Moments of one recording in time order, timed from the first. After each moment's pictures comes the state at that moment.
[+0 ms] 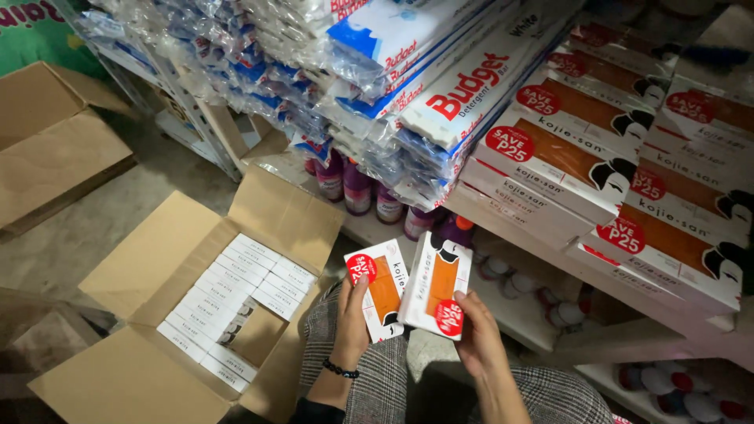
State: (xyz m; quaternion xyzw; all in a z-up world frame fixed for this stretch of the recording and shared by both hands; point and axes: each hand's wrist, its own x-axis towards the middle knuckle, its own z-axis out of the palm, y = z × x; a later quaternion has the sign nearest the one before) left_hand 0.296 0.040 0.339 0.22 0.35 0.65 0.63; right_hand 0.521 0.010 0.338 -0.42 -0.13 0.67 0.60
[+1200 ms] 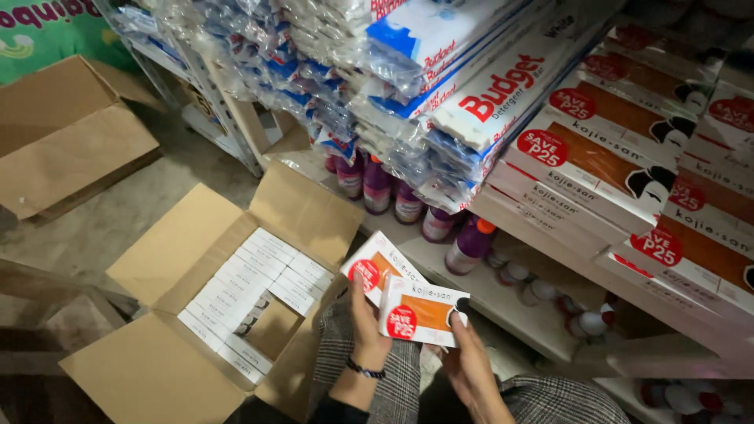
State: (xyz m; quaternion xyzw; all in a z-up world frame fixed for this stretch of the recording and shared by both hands) left_hand 0.301 0.033 0.356 0.07 0.29 0.71 0.64; right_hand 0.476 -0.018 0.317 -0.46 -0.18 0.71 0.51
